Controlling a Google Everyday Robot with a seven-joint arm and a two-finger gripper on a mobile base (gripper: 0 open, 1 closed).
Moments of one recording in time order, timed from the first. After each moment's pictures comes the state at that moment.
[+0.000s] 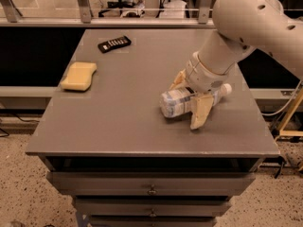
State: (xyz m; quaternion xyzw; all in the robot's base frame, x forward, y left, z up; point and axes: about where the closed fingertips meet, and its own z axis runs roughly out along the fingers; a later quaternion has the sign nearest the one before) arm 0.533 -0.102 0.829 -0.81 0.55 0.06 0.18
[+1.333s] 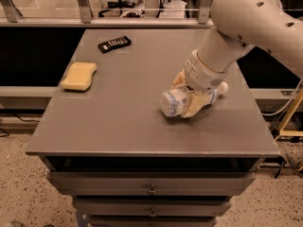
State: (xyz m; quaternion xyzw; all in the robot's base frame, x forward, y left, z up) arm 0.532 -0.101 0.835 -0.81 0.55 0.06 0.18
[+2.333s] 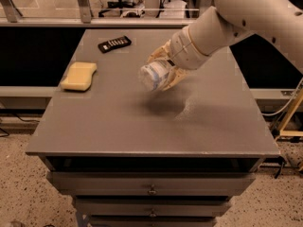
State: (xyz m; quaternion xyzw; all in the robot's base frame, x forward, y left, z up) arm 0.583 -0.040 0.894 -0.86 0.38 0.00 0.34
